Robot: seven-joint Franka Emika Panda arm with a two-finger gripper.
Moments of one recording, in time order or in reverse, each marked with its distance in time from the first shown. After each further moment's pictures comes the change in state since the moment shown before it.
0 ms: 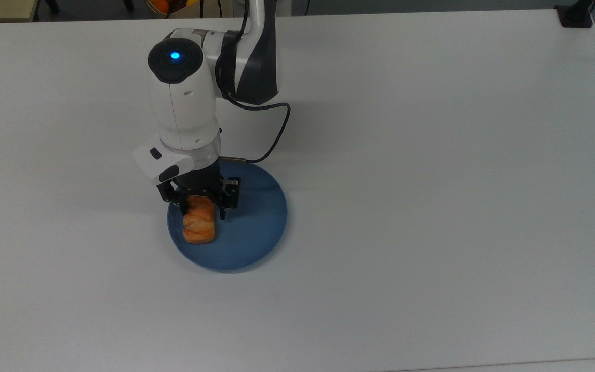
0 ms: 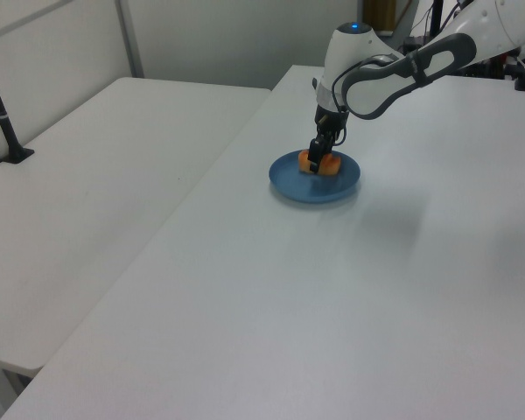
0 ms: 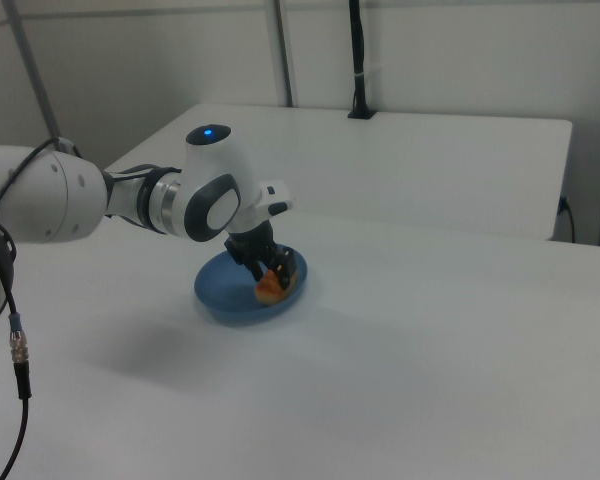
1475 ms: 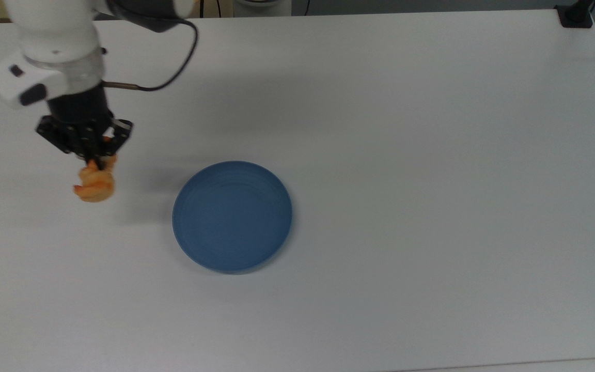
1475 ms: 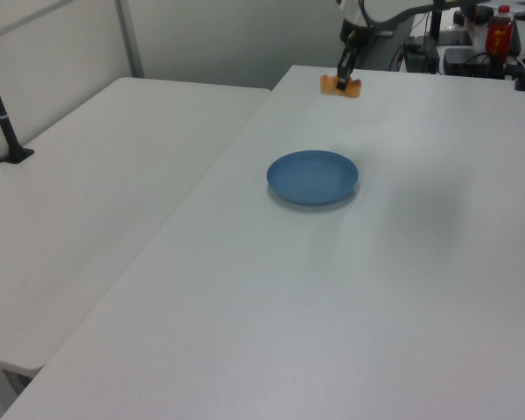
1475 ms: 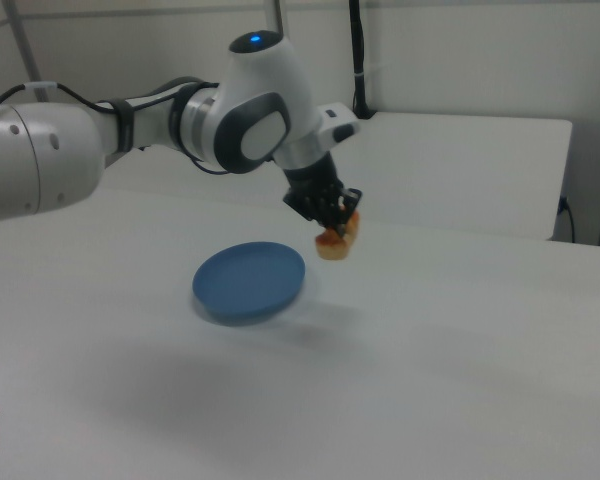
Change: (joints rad) arm -0.082 -0.118 -0.155 0.182 0.067 -0.259 -0.328
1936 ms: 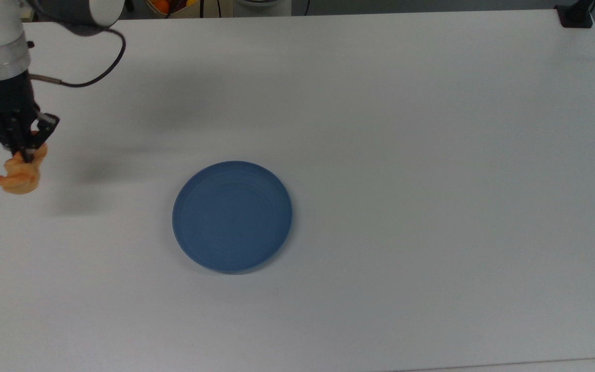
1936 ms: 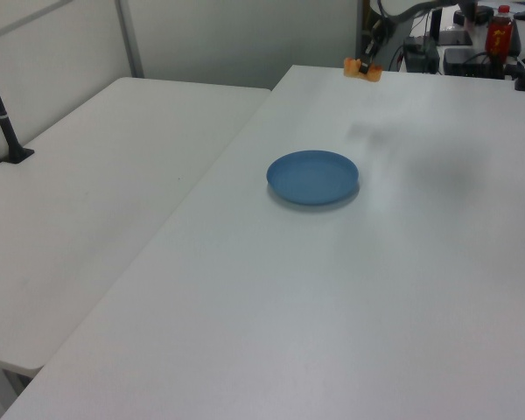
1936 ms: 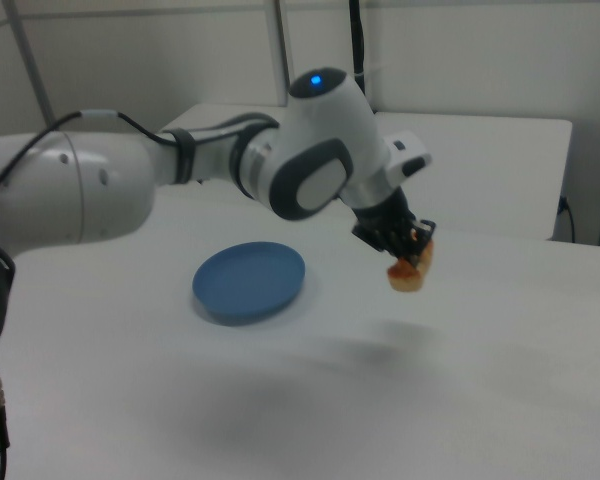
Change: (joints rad) arm -0.111 0.059 -0.062 -0.001 0.057 0.144 -0.115
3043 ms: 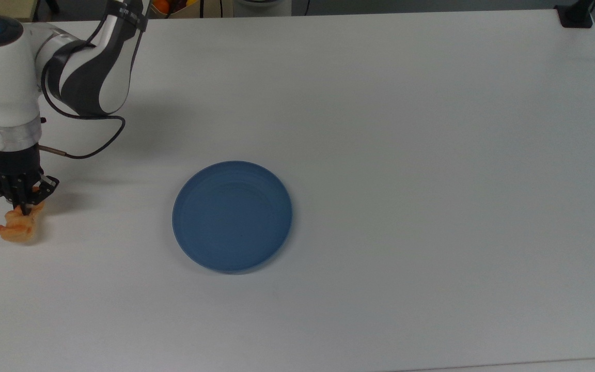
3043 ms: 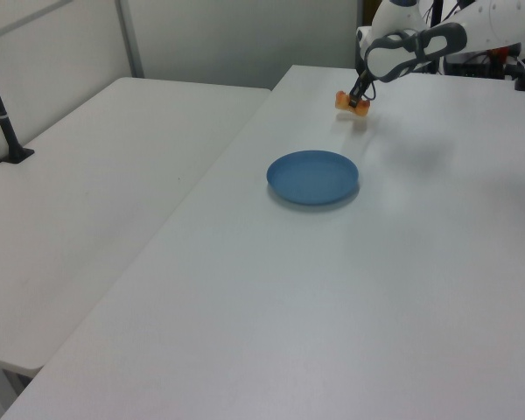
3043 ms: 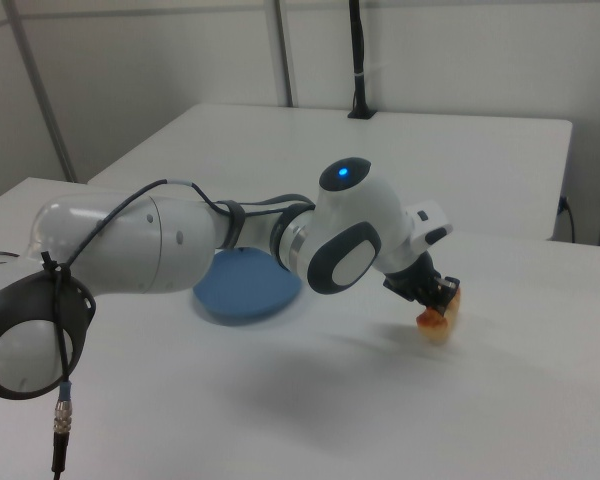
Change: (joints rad) arm -0.060 0.257 0.037 0.073 0.008 0.268 0.051
